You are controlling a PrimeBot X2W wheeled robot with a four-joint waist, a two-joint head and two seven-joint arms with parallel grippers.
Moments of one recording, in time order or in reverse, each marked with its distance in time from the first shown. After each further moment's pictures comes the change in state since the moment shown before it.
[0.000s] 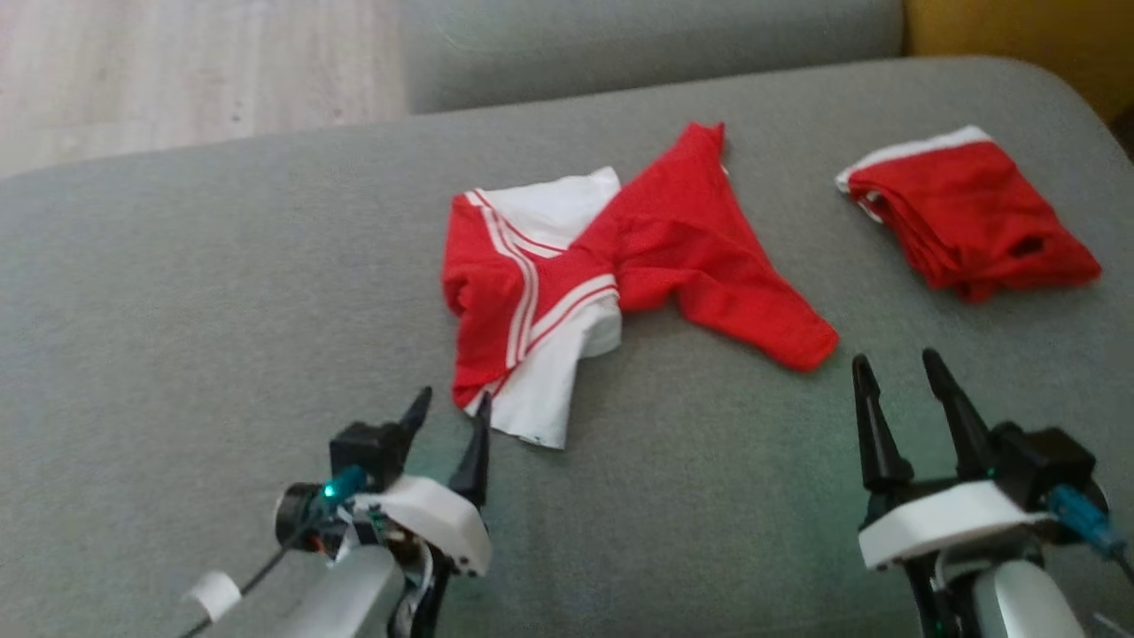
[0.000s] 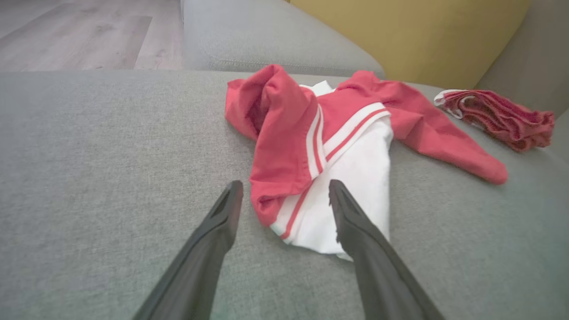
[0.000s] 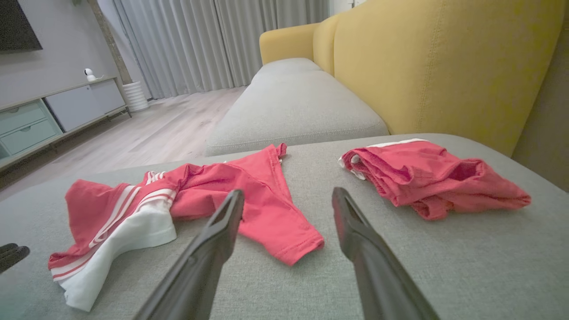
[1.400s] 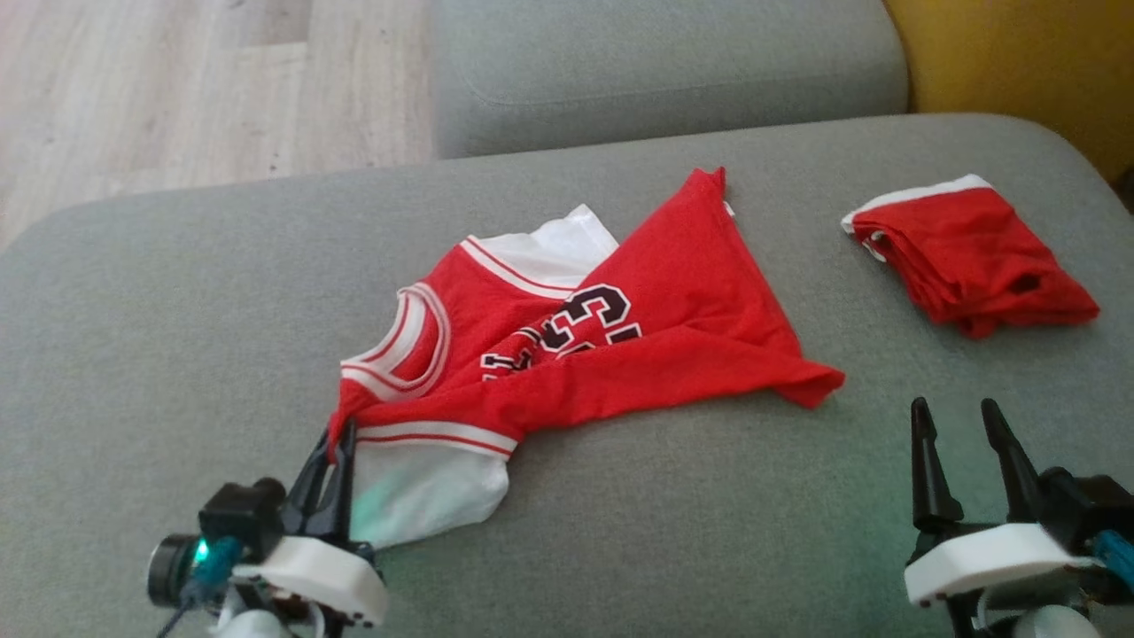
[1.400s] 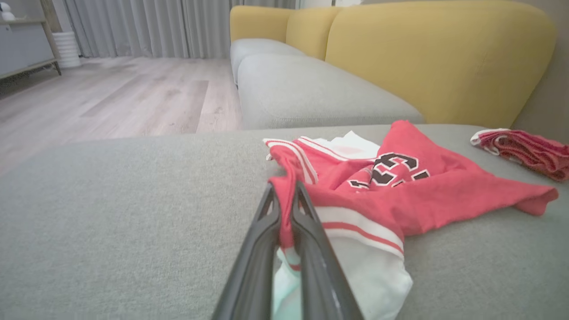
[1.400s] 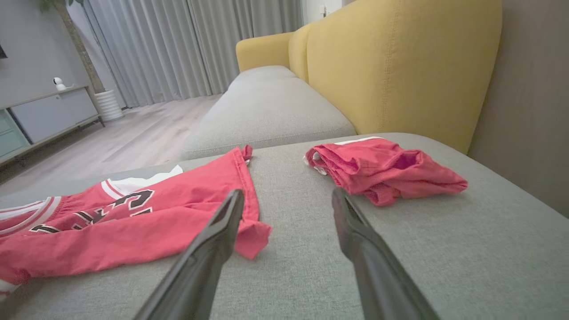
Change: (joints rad) left arm 0.219 0.204 0.150 -0.332 0.069 0.061 0.015; right arm 0.050 0.000 -0.106 0.054 -0.004 0.000 -0.036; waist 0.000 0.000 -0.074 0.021
